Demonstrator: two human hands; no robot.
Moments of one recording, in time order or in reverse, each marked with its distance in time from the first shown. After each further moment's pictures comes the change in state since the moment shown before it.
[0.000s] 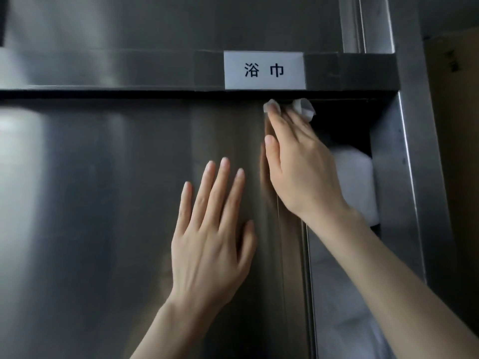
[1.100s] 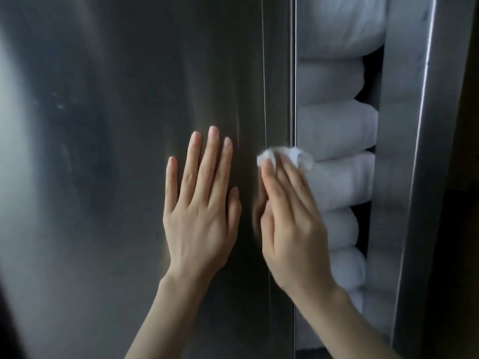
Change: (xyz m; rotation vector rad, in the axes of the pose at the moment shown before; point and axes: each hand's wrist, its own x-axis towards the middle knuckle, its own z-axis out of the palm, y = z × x) left_hand -0.194 0.042 0.020 0.040 -0.050 -0.041; right_hand -0.303 -0.035 -0.002 0.095 -0.116 0.106
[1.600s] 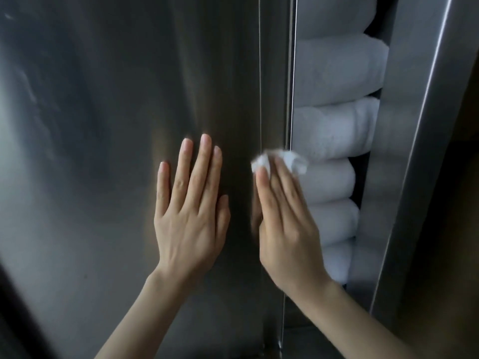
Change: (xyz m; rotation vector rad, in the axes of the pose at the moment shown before) left_hand -0.073 0.001 0.004 0.000 -0.066 0.052; right_hand -0.077 0.005 0.002 -0.087 -0.132 -0.043
